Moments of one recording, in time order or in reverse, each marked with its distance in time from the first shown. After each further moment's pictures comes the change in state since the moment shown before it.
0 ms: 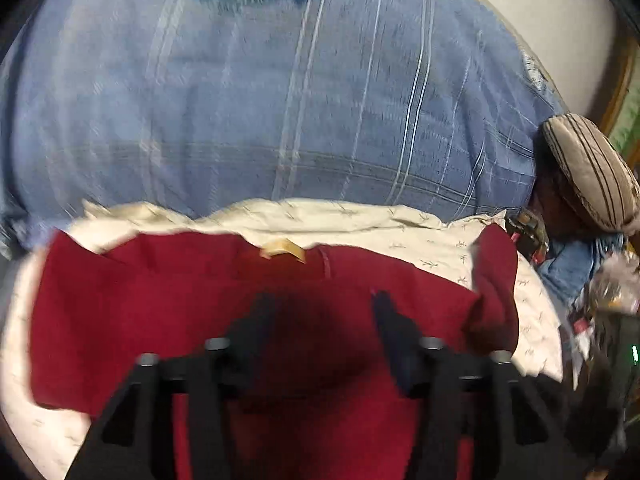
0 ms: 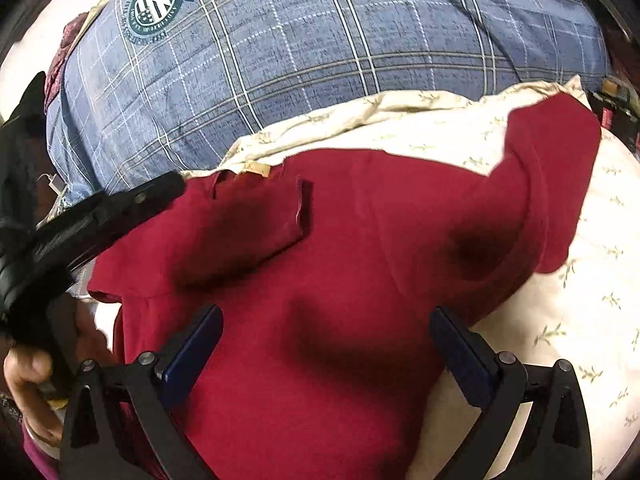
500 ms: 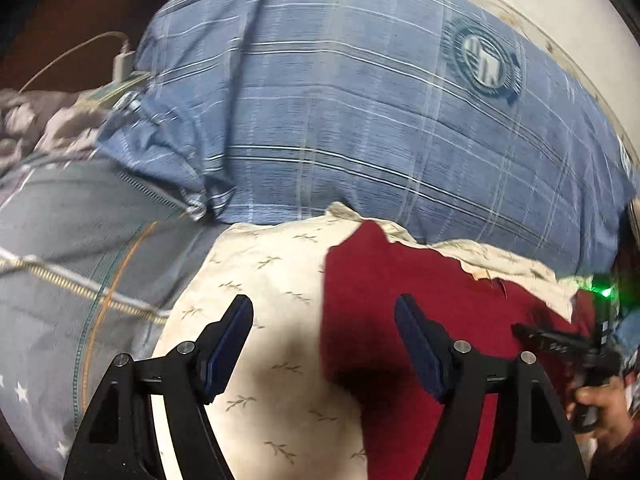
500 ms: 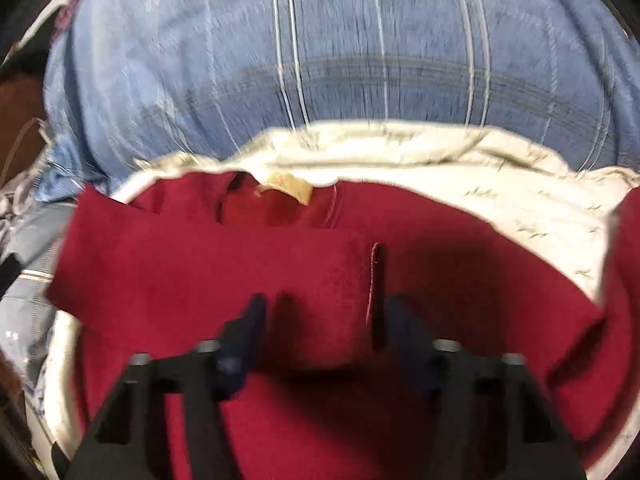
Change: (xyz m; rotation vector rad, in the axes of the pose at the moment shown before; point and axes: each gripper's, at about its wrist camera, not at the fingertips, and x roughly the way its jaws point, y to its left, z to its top) left arm -0.080 0.161 -0.041 -0.243 -0.132 0.320; right arm 0.103 0.050 0.048 -0.197 0.069 -0.057
